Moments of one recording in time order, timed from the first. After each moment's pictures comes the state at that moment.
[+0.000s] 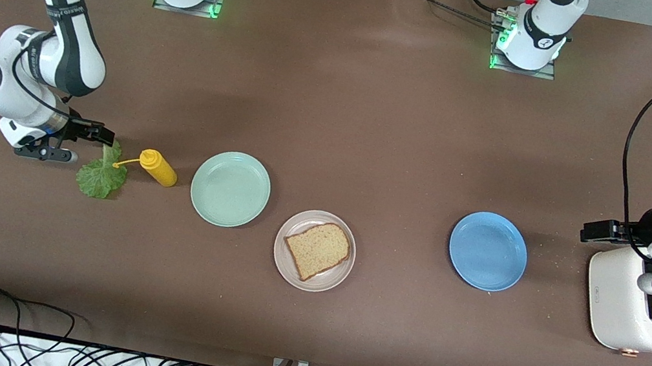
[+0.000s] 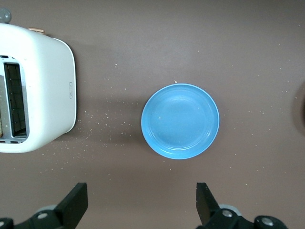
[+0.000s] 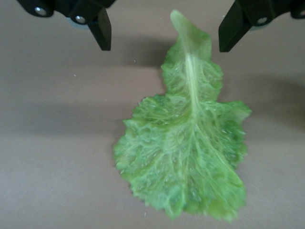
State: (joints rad) left arm -0.05 0.42 0.06 -1.26 -0.06 1.57 -0.06; right arm -0.04 0.41 -0.08 -2.12 0.03 2.42 -0.17
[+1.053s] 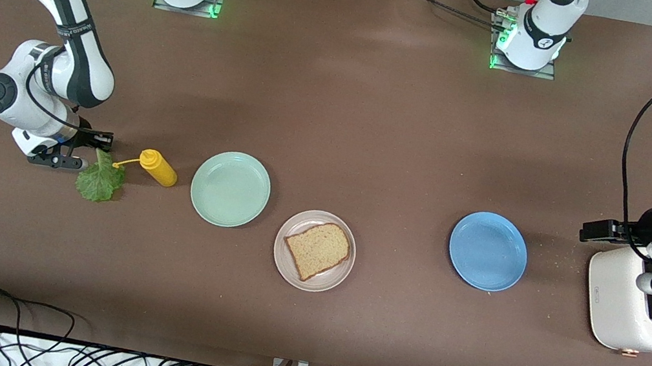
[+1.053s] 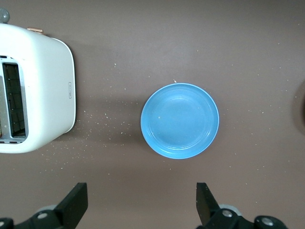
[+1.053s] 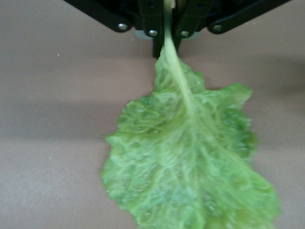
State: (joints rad) left arm -0.05 0.42 0.06 -1.26 -0.06 1.57 -0.06; right arm -0.04 0.47 -0.08 -2.09 0.03 2.46 -0.18
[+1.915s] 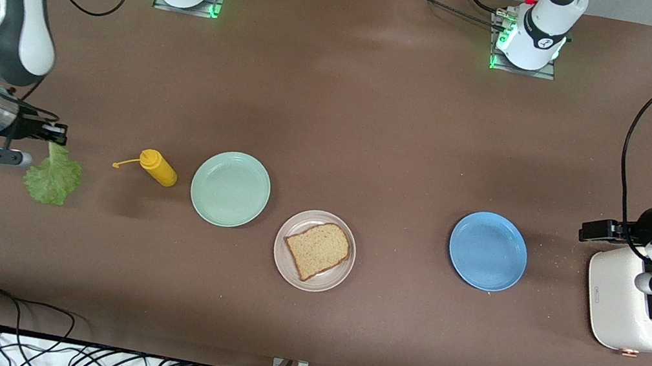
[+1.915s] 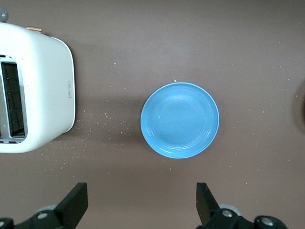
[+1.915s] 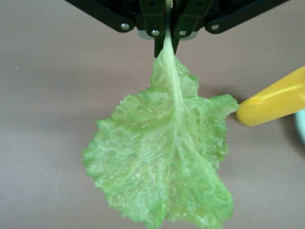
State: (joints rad) left arm -0.05 0.42 0.06 -1.27 -0.06 1.57 -0.06; right arm -0.04 0.31 -0.06 -1.72 0.04 1.89 -0.18
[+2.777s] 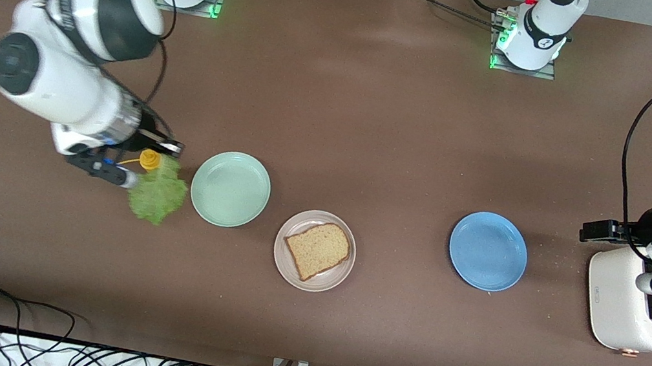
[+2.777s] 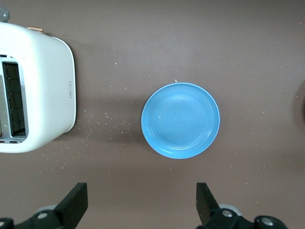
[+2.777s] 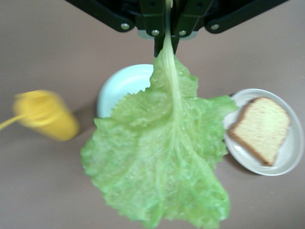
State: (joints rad) left arm -0.05 0.42 0.06 -1.27 -0.06 1.57 -0.06; right arm 0.09 0.41 0.32 -1.57 0.10 1.98 0.70
